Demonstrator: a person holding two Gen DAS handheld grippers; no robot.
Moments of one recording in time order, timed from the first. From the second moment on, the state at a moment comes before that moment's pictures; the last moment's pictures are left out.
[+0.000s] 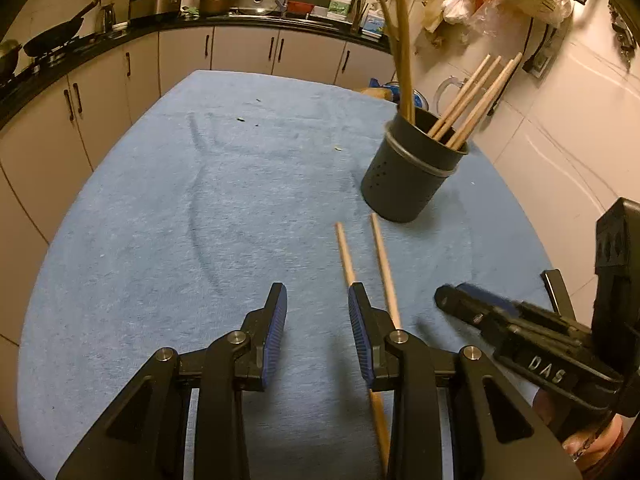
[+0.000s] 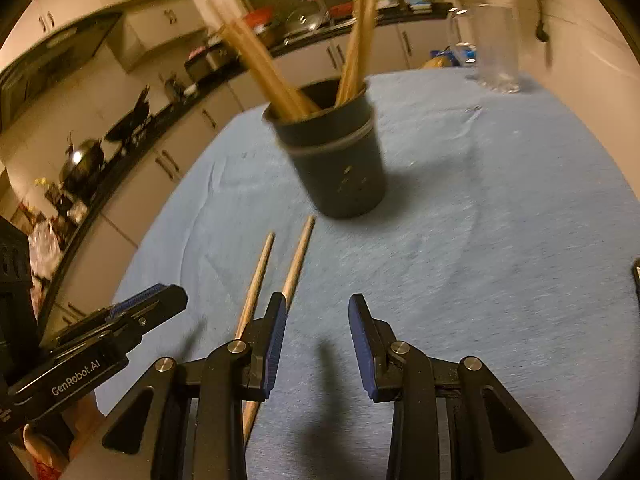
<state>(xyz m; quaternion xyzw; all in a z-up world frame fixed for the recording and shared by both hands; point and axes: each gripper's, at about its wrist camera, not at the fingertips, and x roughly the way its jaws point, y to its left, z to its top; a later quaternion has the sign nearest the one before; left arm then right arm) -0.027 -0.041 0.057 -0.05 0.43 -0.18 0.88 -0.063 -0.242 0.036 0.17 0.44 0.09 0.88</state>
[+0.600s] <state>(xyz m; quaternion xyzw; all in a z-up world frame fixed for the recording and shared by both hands) -0.021 -0.046 0.039 -0.05 0.48 -0.20 0.85 -0.071 -0.226 0.020 0.04 0.50 0.12 0.85</state>
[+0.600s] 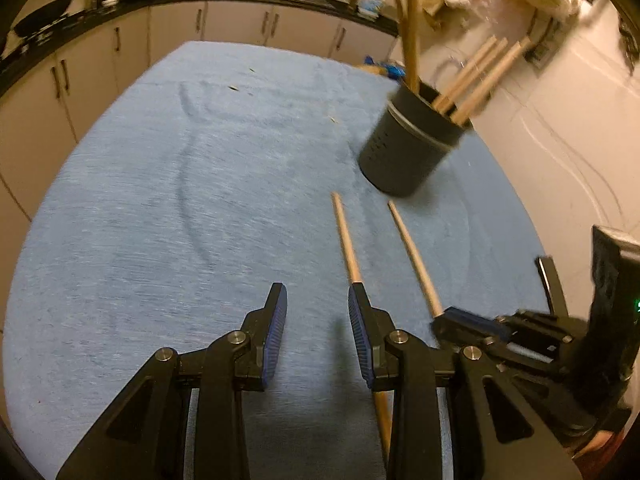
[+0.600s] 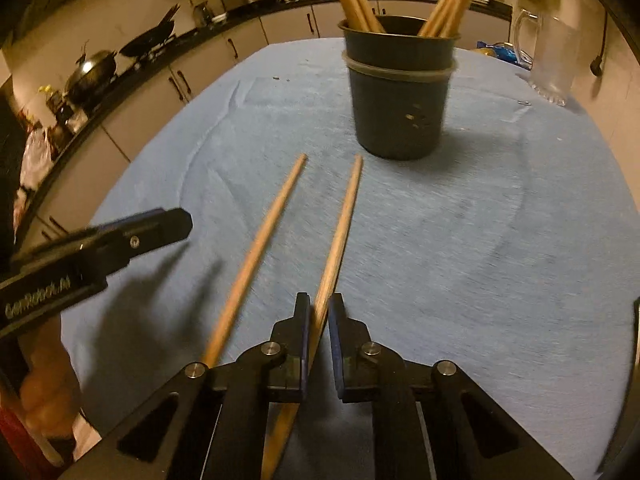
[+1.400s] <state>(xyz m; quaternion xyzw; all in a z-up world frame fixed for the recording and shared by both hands) 0.000 -0.098 0.026 0.02 0.52 -0.18 0.83 -0.028 -0.254 0.017 0.04 0.51 0.08 0.85</state>
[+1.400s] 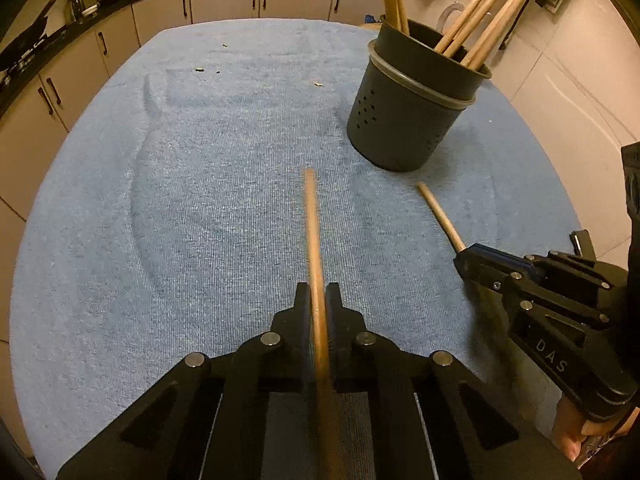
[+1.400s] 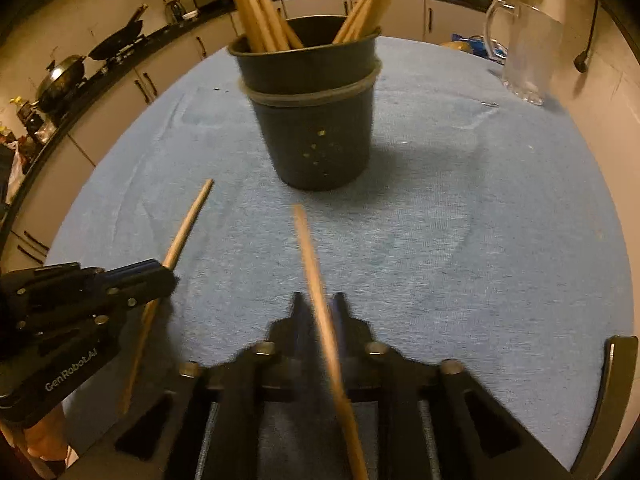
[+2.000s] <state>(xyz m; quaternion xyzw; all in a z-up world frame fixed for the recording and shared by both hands) -0.040 -0.078 0.129 -0.02 0.36 -0.23 0.90 -0.097 -0.278 0.114 0.15 0.29 0.10 0.94</state>
